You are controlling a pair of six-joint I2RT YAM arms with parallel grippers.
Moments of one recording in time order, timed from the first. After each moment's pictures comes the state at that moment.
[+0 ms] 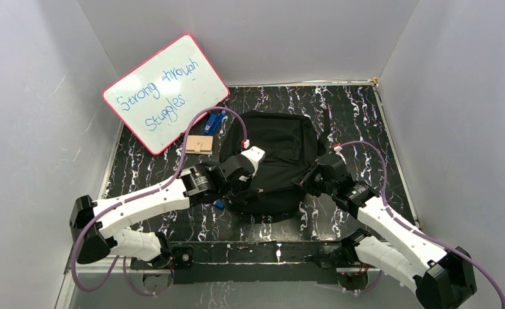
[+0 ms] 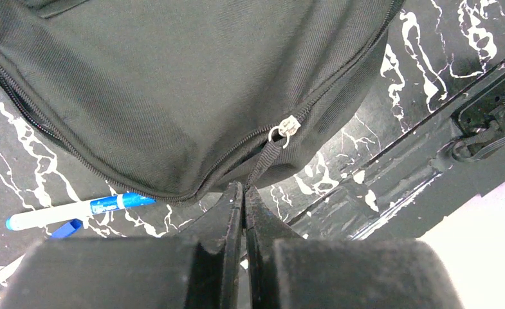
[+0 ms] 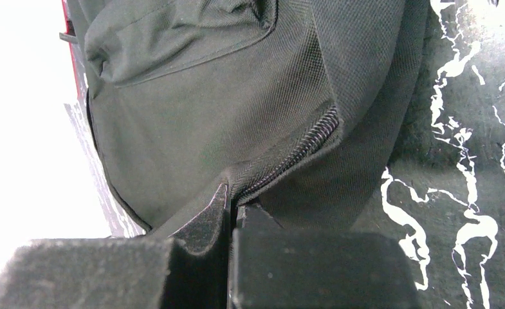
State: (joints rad) left arm -1.11 1.28 1.10 -0.72 -0.22 -0.42; right arm 0.59 0.87 0.55 -0.40 0.02 1.12
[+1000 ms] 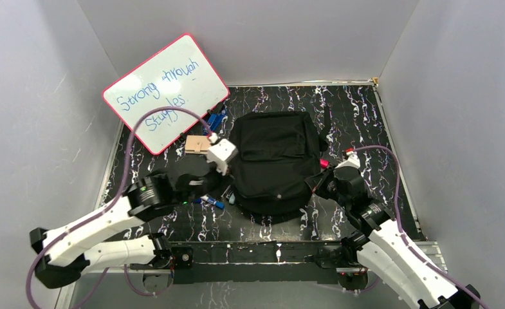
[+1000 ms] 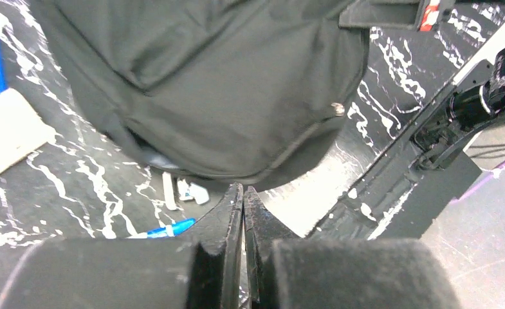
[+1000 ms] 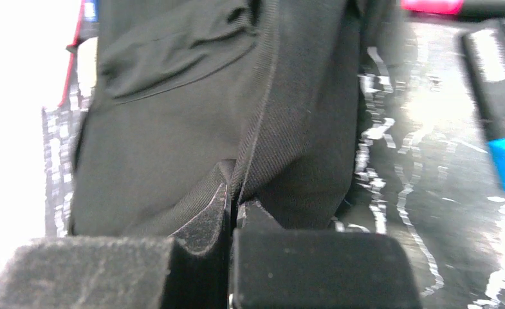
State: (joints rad) left arm -1.09 0.98 1.07 -0.66 -0.23 -0.25; right arm 0.56 0.58 0.46 -0.38 0.08 0.86
